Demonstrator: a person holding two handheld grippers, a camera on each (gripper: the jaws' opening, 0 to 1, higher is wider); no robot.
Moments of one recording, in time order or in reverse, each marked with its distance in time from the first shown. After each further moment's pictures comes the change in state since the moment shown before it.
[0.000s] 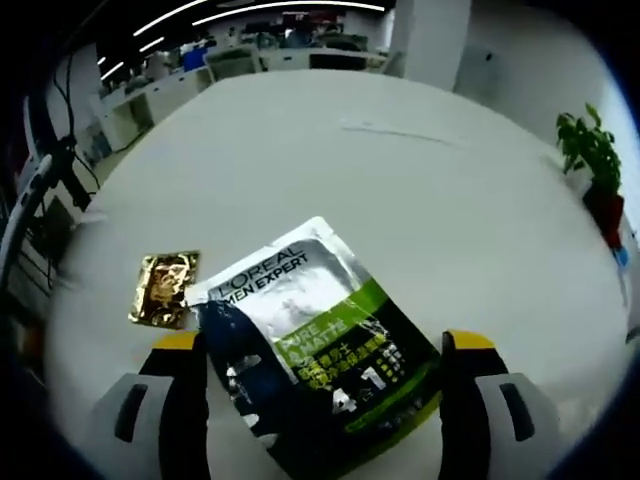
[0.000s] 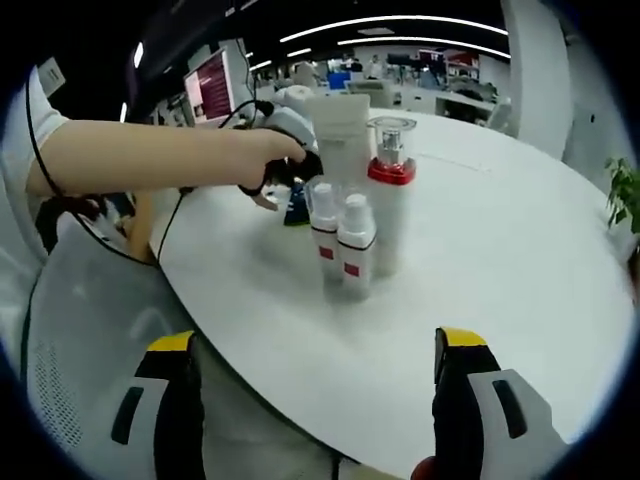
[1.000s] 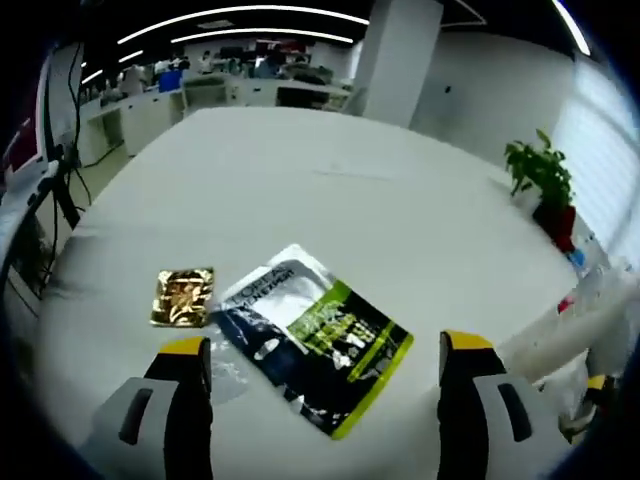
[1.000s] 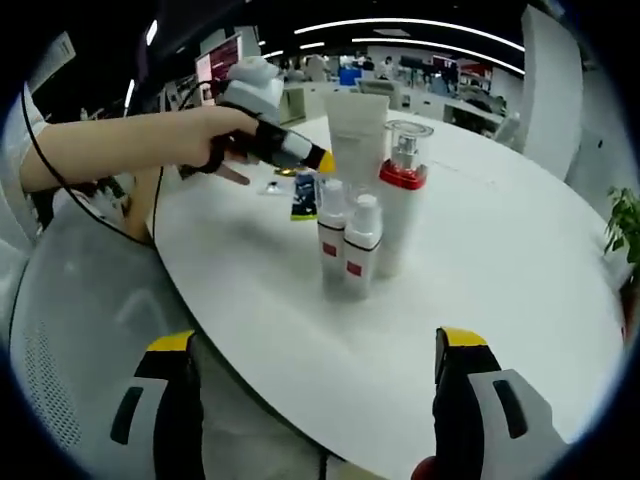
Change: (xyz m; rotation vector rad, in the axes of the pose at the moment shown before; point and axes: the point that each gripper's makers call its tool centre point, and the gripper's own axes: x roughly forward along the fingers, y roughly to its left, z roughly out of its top) left arm -0.033 0.002 0.019 -0.003 -0.139 -0.166; right arm 0.001 0.003 -0.002 -0.104 0.036 -0.014
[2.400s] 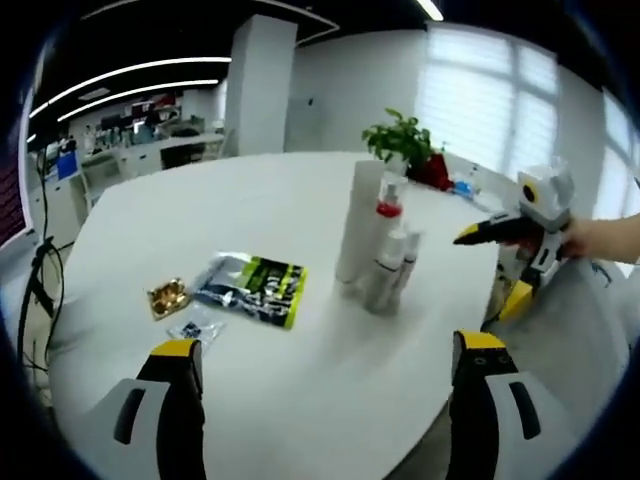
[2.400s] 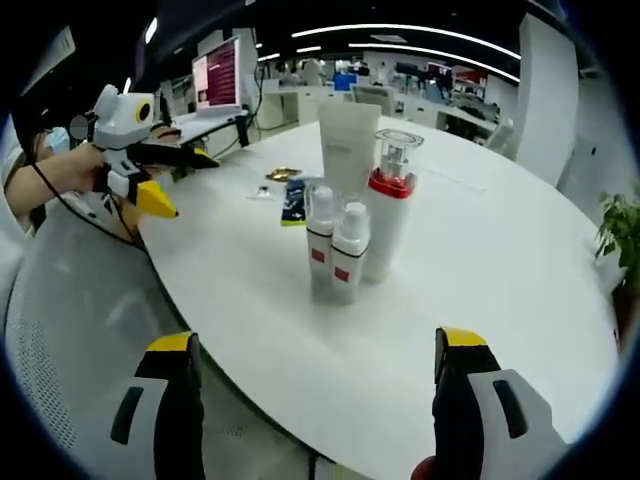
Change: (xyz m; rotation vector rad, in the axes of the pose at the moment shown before) left arm -0.150 0.002 -0.061 0.315 -0.113 -0.439; right arm -0.006 -0.010 0.004 0.003 -0.015 -0.065
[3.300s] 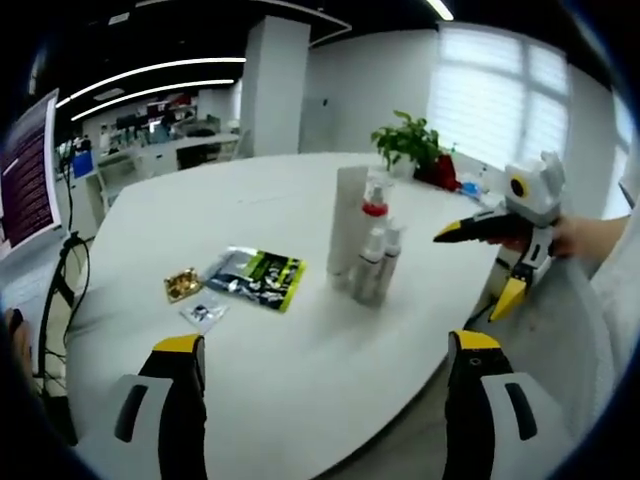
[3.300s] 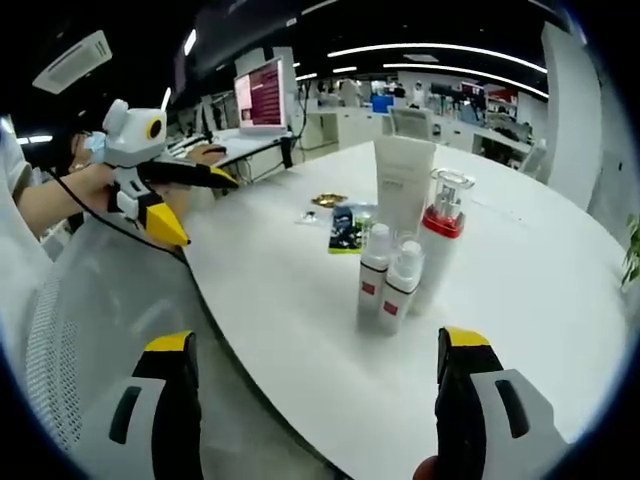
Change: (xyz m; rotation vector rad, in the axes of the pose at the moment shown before) left arm -0.043 -0.037 -0.004 0.059 -0.024 0.043; right arm -0.003 0.039 0.027 -0.073 -0.108 0.165
